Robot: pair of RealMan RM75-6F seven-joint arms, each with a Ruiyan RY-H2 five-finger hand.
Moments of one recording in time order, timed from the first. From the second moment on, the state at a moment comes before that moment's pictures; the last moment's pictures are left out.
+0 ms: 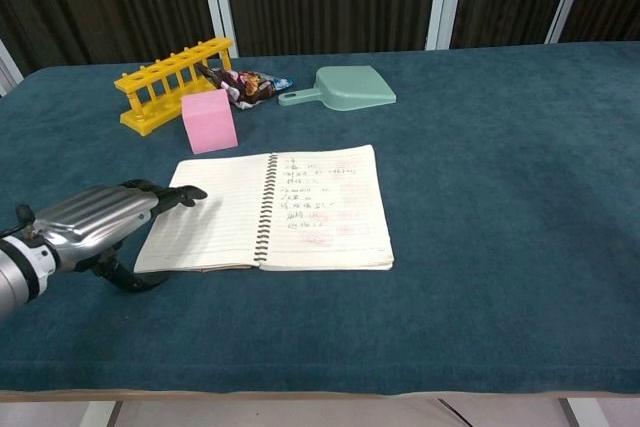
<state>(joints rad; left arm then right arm) -0.50 -1.67 -0.11 -1.37 1.29 0.98 0.43 0.18 -1.16 0.03 -1.51 -1.60 1.43 0.08</state>
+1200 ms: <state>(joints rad) -0.61 -1.98 -0.05 -0.64 1.67 1.41 -0.08 0.17 -1.15 0.03 -1.50 -1.60 1.46 0.12</state>
